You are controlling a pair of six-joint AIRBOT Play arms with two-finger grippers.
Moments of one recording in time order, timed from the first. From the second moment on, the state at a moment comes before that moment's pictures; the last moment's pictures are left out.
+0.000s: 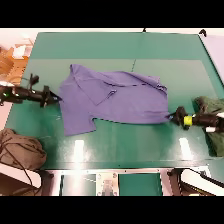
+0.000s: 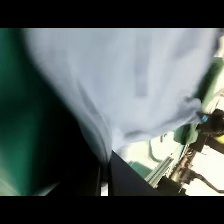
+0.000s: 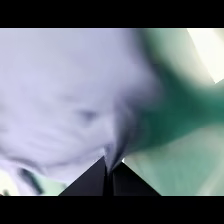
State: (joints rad) left arm 0.39 -1.72 1.27 0.59 -1.44 -1.13; right arm -0.57 -1.19 0.64 -0.65 1.14 1.22
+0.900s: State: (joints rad) left arm 0.39 -0.80 2.08 0.53 -1.24 -1.22; right arm -0.68 -0.81 1.93 -0.50 1.16 1.22
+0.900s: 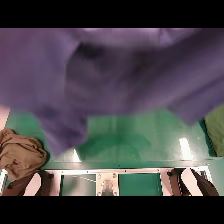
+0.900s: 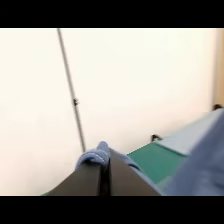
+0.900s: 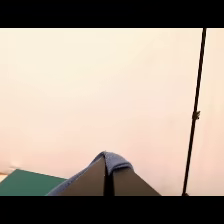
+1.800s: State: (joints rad) left arm 0.21 -1.57 1.52 0.56 -1.15 -1.05; right arm -0.40 -1.45 1.21 -0.54 0.84 1.10
